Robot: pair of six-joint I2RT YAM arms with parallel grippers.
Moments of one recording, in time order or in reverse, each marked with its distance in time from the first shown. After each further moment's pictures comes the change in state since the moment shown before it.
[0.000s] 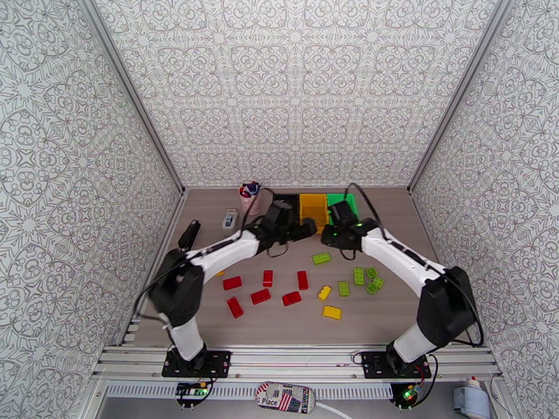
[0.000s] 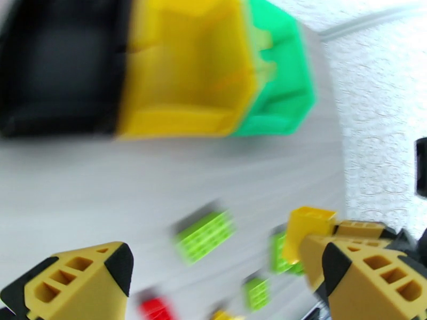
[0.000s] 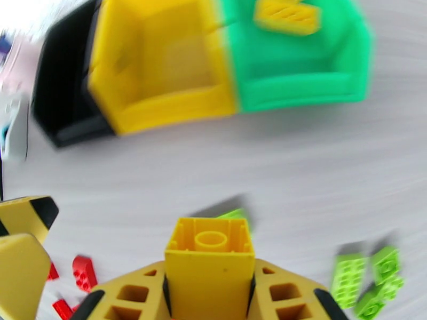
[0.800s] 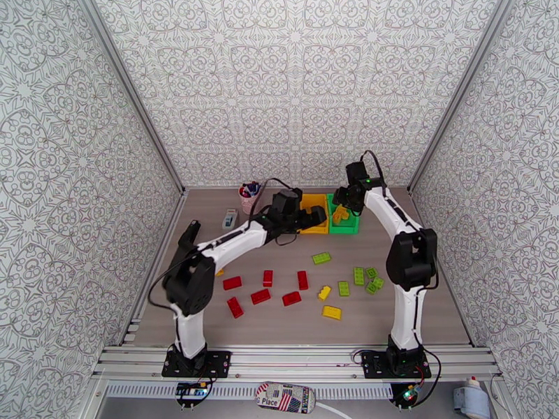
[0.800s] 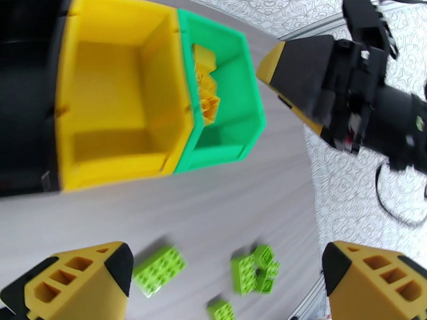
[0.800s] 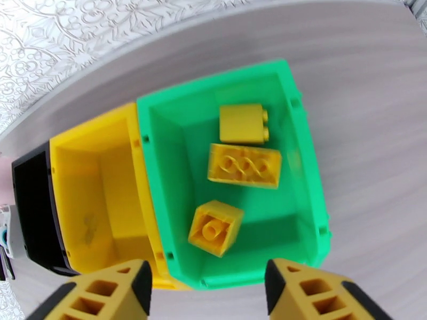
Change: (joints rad) left arm 0.016 -0.081 -0.051 0.017 0.006 0.008; right arm -0.201 0.505 0.675 -0.186 -0.066 -0.130
